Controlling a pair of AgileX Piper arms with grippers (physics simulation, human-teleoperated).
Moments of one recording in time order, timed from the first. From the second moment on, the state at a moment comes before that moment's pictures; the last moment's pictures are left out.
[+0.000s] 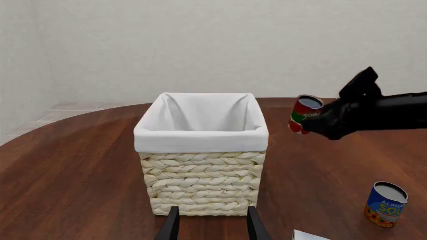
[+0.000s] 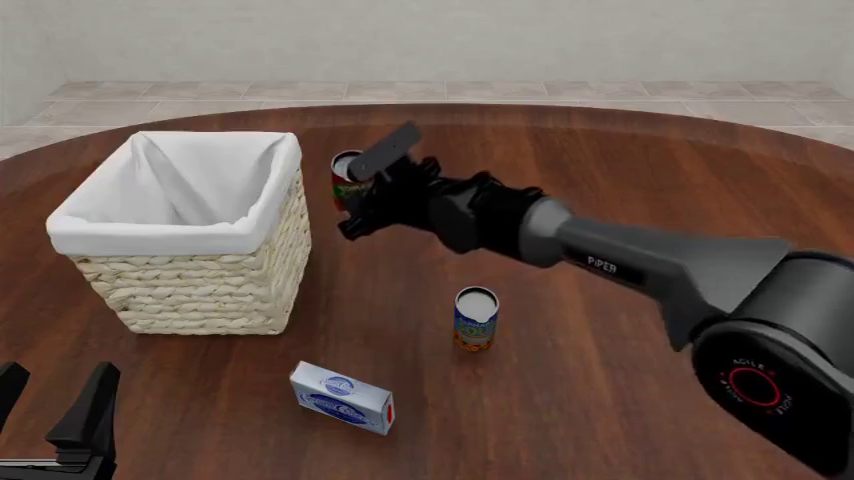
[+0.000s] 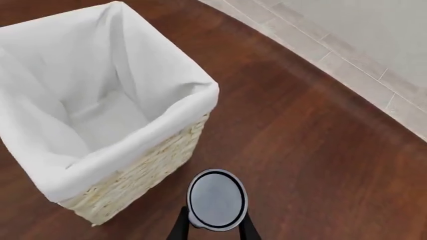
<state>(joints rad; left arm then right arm) 0.00 0.00 0.00 0.00 0.00 0.68 2.05 -1.62 0.07 -0.21</state>
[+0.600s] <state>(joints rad) 0.00 0.00 0.00 0.00 0.00 0.72 1.83 -1.49 0.06 -0.25</state>
